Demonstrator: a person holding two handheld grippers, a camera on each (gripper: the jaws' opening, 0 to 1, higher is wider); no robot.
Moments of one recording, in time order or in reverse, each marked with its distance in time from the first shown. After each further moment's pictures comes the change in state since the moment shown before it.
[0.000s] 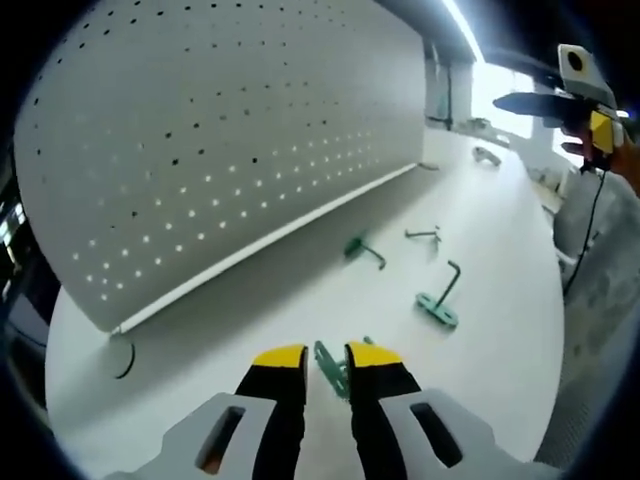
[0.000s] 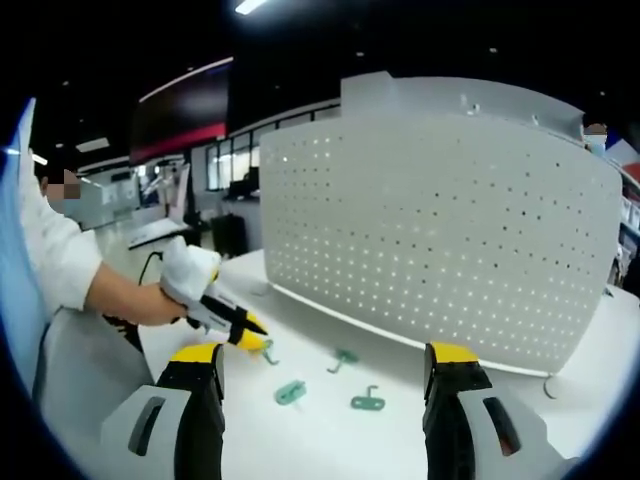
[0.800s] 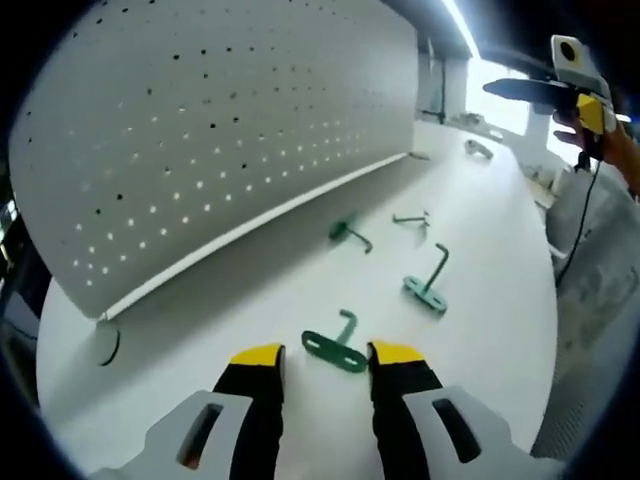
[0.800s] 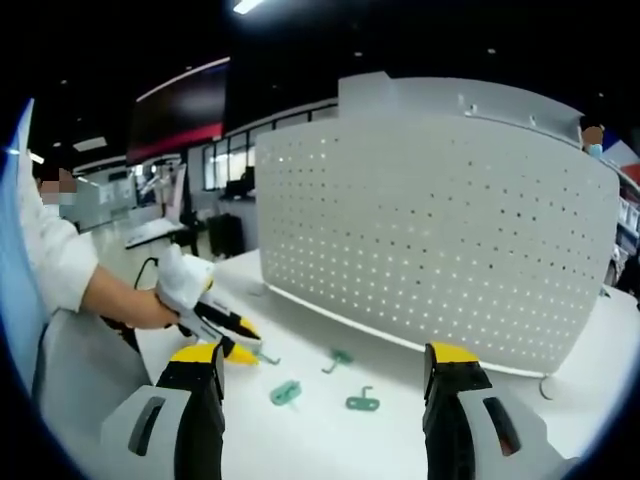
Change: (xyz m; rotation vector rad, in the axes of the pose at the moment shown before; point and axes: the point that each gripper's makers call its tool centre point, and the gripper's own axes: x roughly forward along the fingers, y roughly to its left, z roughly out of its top) left arm -0.002 -0.010 -0.015 -0.008 0.039 -0.040; right arm -0.001 -0.004 0.003 -0.003 -0.001 -0.011
